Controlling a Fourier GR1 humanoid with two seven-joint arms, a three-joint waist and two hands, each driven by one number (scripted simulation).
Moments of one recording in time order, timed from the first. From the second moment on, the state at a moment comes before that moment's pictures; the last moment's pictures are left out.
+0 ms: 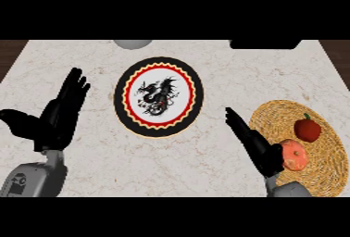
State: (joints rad) left arm -0.19 0.27 -0.06 -1.58 0.23 0.18 0.14; right arm -0.09 -0.22 0.32 -1.41 -0.15 0.06 -0.04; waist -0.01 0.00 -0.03
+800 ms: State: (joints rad) left arm -0.03 0.28 -0.10 -1.47 0.12 0.25 0.19; right arm -0.10 -0.53 -0.13 -1.37 -0.08 -0.13 -0.20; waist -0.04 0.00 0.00
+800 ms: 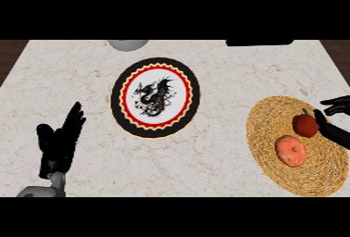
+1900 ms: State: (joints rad) left arm -0.04 0.24 -0.13 -1.46 0.06 0.24 0.20; right arm -0.17 -0.85 0.00 -1.19 0.21 0.21 -0.18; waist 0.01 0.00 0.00
